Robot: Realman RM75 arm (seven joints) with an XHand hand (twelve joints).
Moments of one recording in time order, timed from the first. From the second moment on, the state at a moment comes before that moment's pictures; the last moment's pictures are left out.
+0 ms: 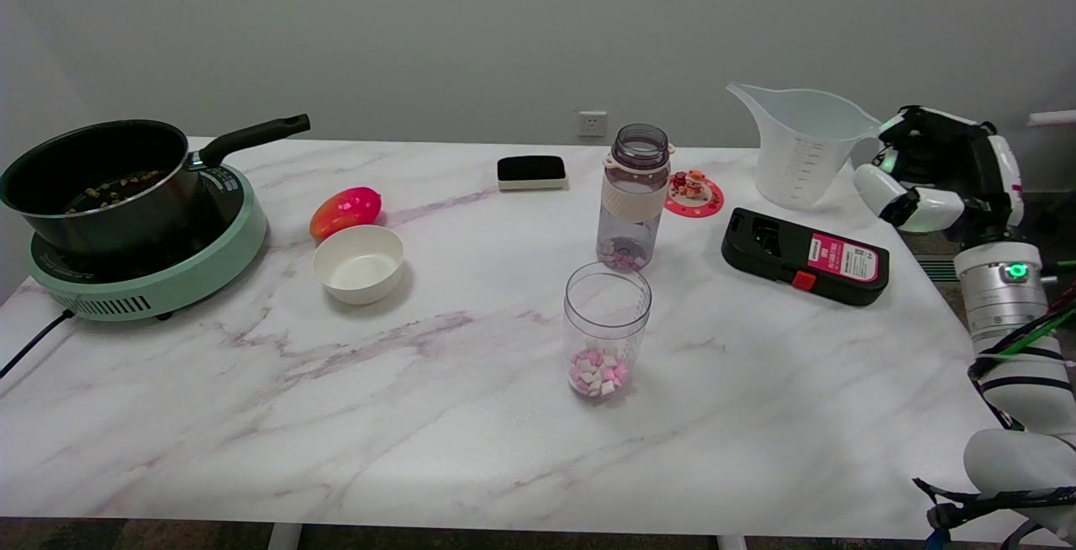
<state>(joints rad) -0.34 -0.94 -1.38 1.31 0.90 0.87 1.25</state>
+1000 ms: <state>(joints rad) -0.37 -0.94 -1.50 1.31 0.89 0.86 1.42</state>
